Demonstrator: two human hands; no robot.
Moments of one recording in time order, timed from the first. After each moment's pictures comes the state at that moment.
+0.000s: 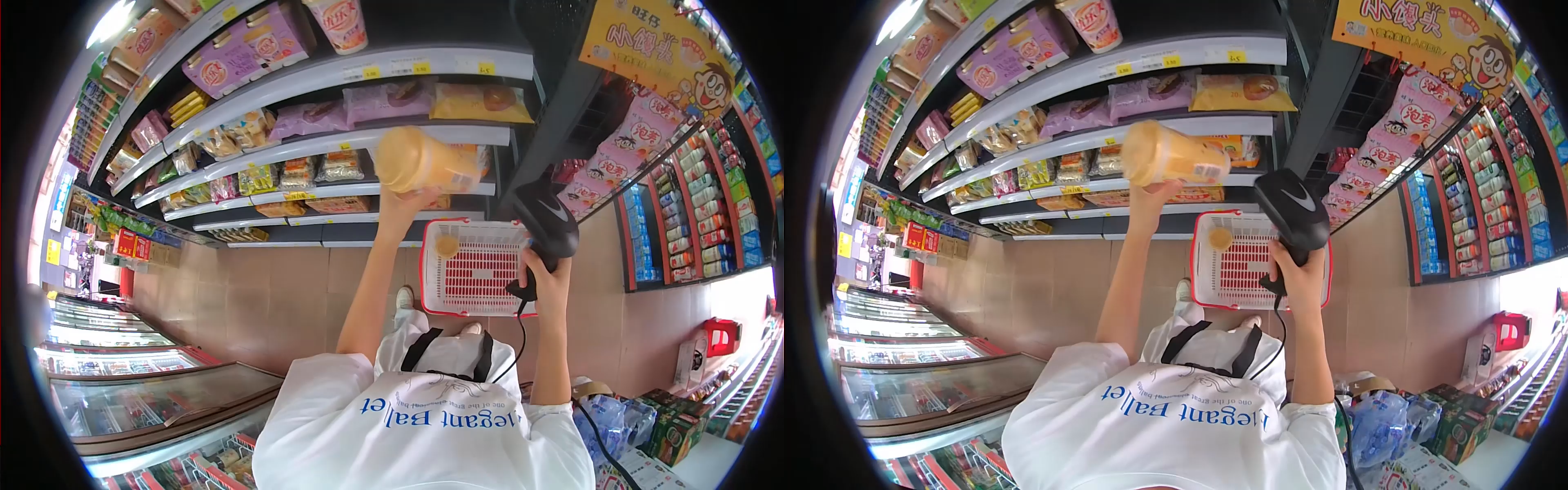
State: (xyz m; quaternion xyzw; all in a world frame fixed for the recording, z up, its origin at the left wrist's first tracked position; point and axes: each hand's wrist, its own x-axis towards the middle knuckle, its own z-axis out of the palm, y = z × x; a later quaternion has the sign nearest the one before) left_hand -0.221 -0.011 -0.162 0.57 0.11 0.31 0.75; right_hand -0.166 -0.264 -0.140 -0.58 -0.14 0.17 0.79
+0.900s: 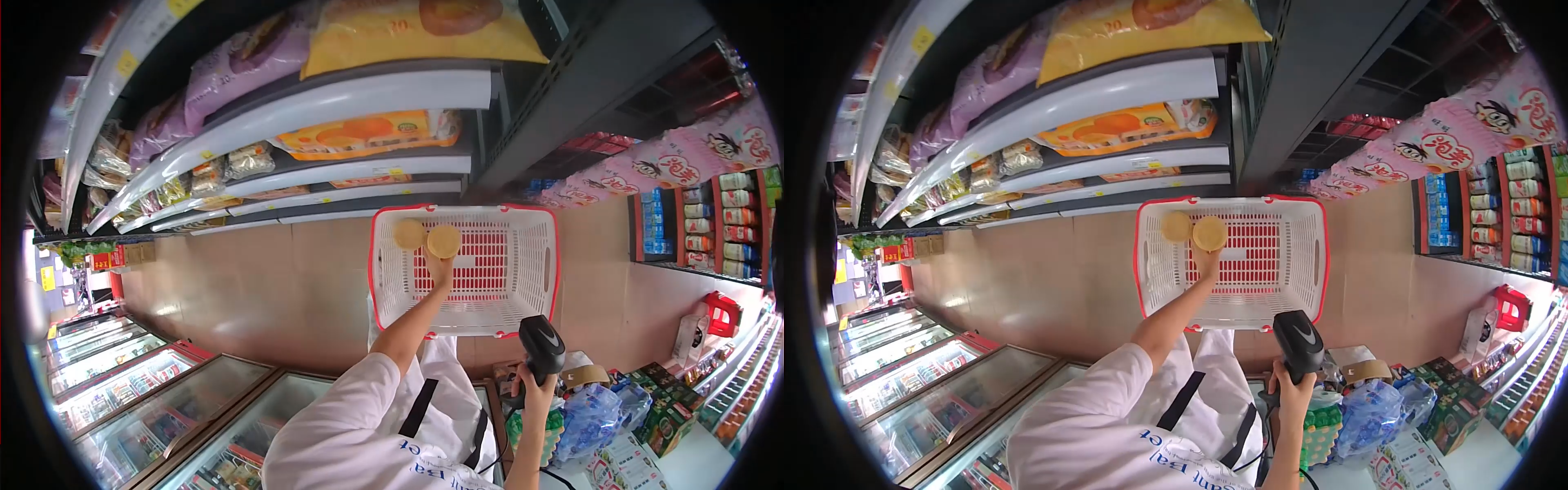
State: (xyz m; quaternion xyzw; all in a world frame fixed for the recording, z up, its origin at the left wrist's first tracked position) left_hand -0.134 -0.154 -0.639 0.67 0.47 0.27 0.51; right_hand -0.178 -0.376 -0.327 -0.68 0.21 0.24 0.66
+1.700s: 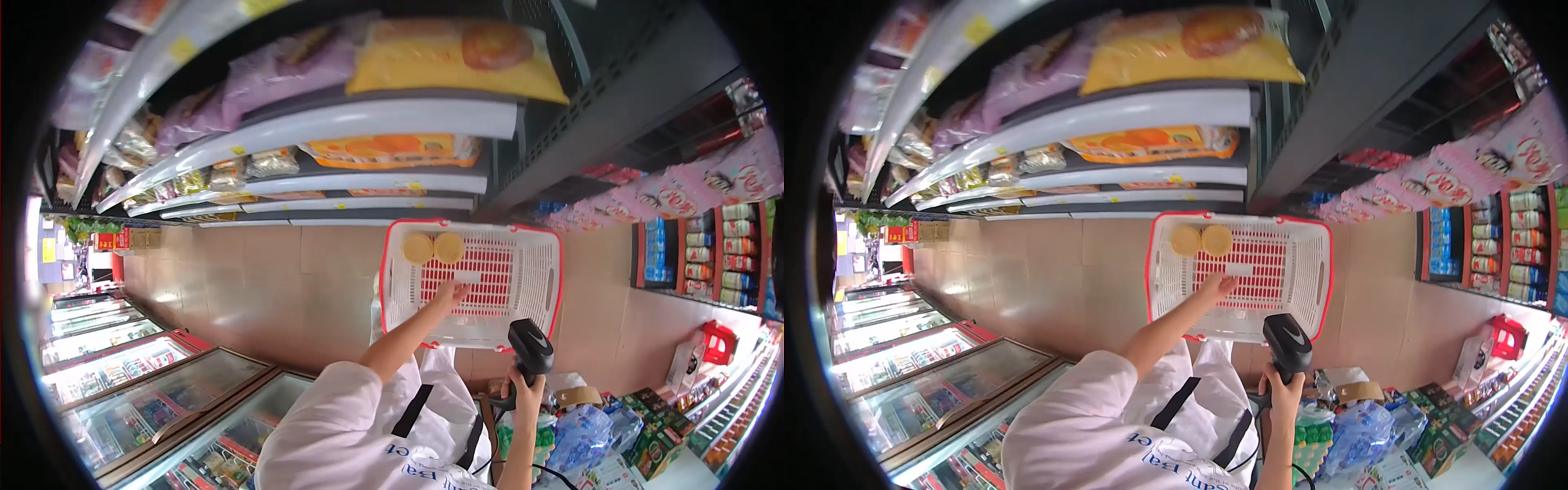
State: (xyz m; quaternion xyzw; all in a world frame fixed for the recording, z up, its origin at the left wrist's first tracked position) left_hand -0.162 -0.154 -0.660 0.03 0.59 0.02 0.81; right_hand -0.169 -0.358 -0.332 -0.65 0.19 0.30 0.67
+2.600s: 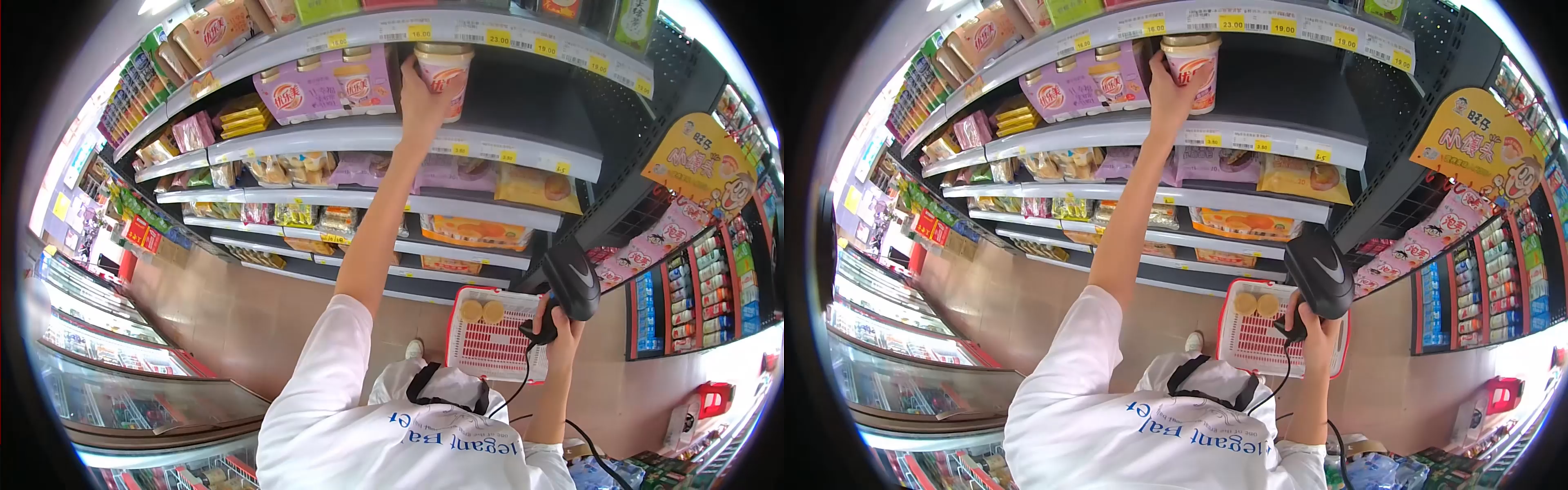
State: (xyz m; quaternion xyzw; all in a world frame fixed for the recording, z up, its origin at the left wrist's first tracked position) left_hand -0.100 0.191 0.004 0.72 0.12 0.59 0.34; right_hand -0.167 -0.186 -0.119 -0.51 -0.27 0.16 0.80
